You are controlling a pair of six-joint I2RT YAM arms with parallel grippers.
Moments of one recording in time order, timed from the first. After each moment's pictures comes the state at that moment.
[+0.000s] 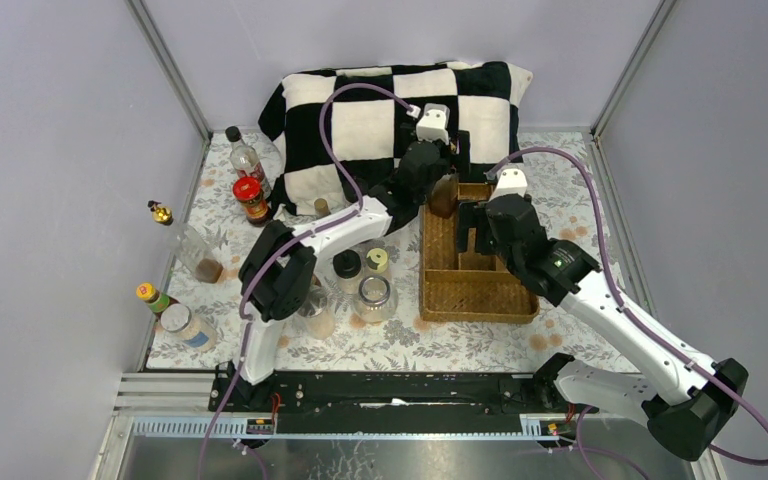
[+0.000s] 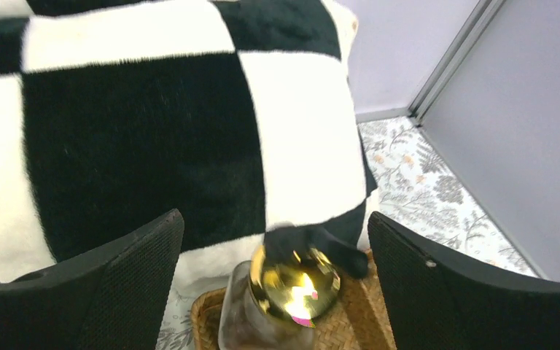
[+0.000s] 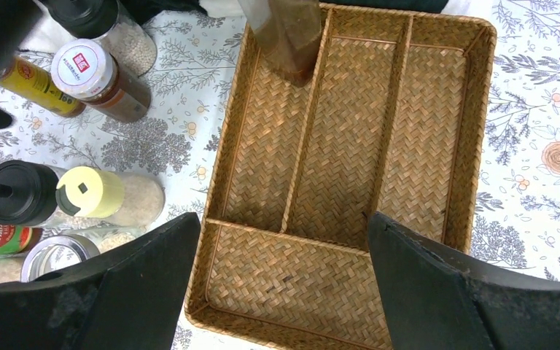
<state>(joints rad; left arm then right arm) -0.75 2.07 1.65 0.37 -0.42 -0.23 0.68 1.04 1.02 -0.57 0.40 0.36</state>
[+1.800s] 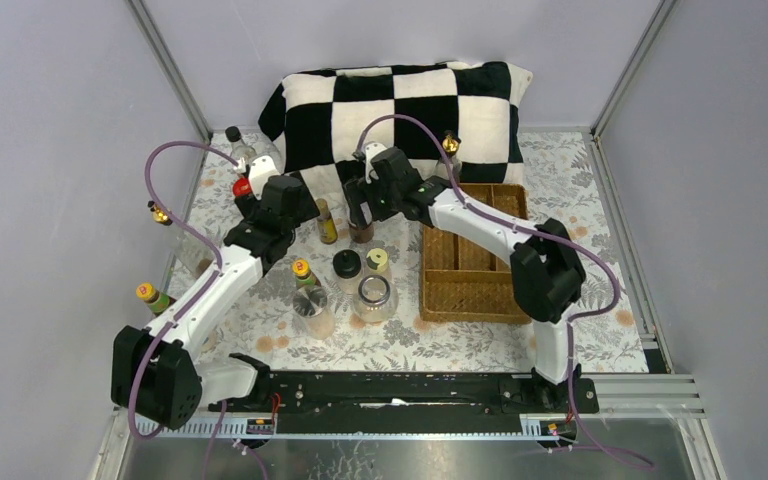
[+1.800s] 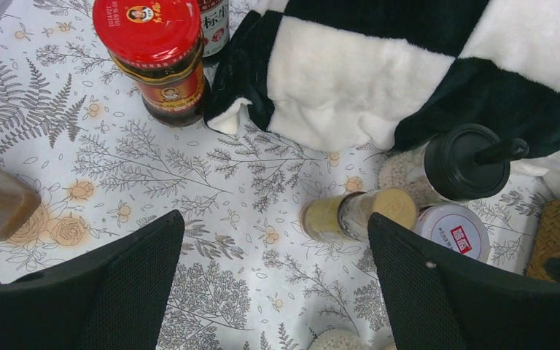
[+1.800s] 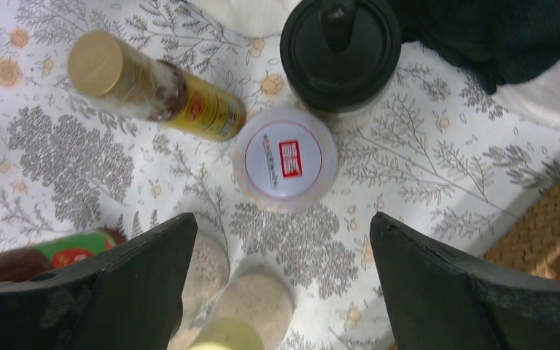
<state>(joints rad) -0.35 1.23 0.93 -0.33 -0.54 -0.56 0.75 1.95 1.61 -0.37 -0.04 0.20</state>
